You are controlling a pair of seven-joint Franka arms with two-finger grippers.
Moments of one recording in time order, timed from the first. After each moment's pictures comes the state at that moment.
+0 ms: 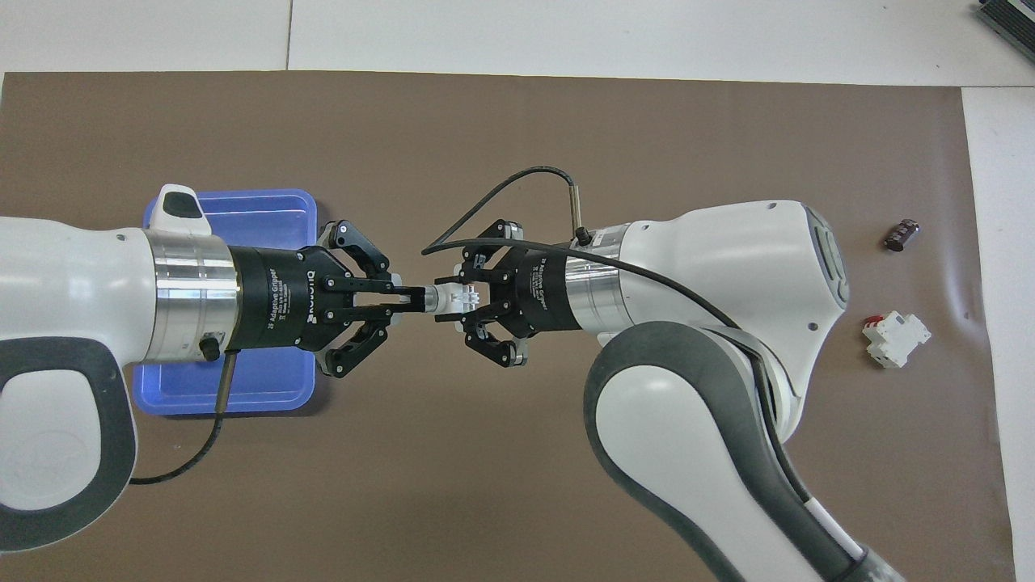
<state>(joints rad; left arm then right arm) -0.12 -0.18 -0.23 -1.95 -0.80 2.01 -1.50 0.36 0.12 0.18 -1.80 0.92 2.22 1.59</state>
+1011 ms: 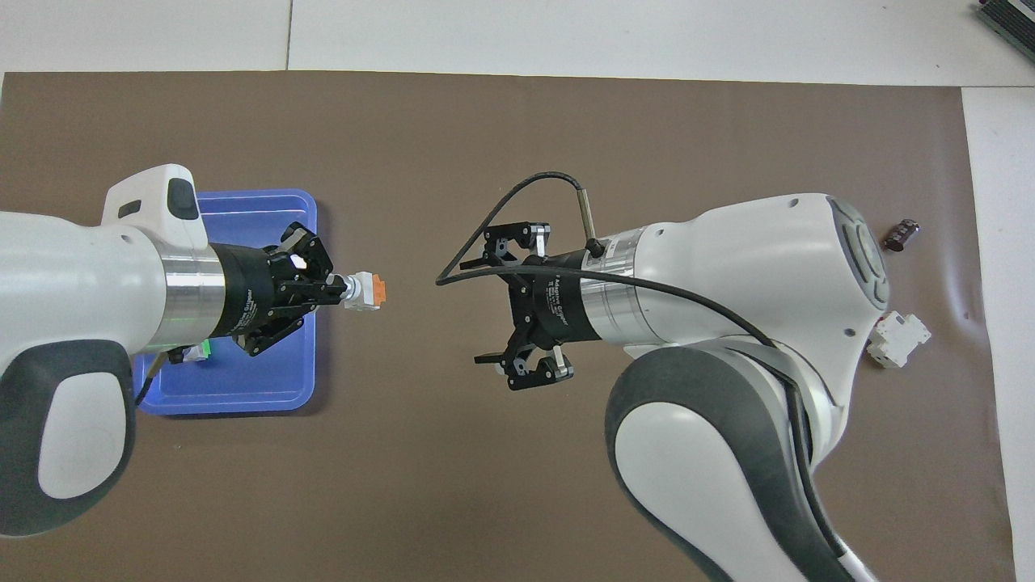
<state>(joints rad) -0.09 -0.18 -0.22 -1.98 -0.36 2.02 -1.04 0.34 0.06 0.17 -1.80 0.76 2.13 1.52</state>
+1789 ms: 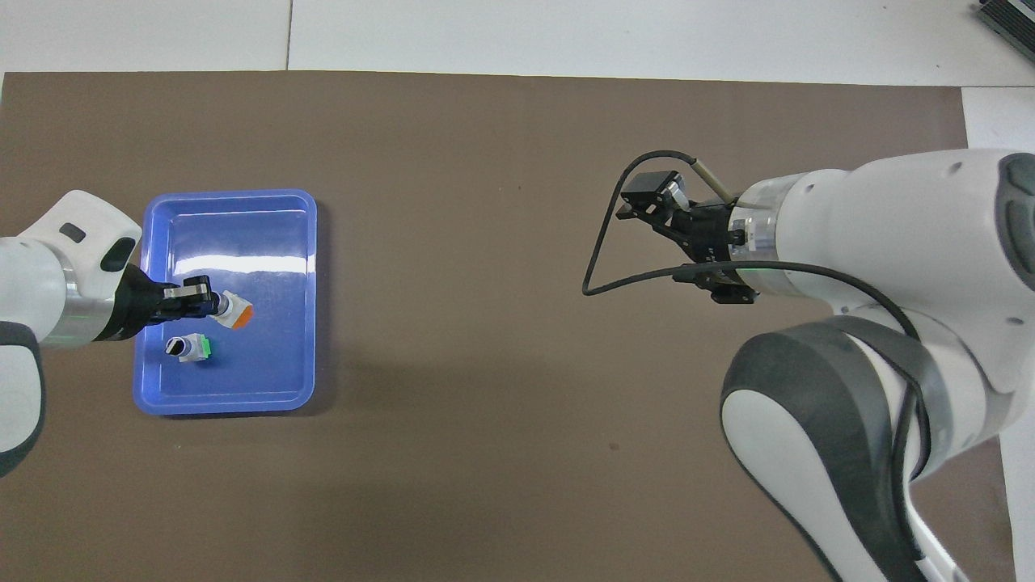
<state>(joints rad) 0.13 -0.19 -0.21 -2.11 -0.18 2.01 -0.11 0.14 0.00 0.16 -1.80 0.21 2.08 0.91</state>
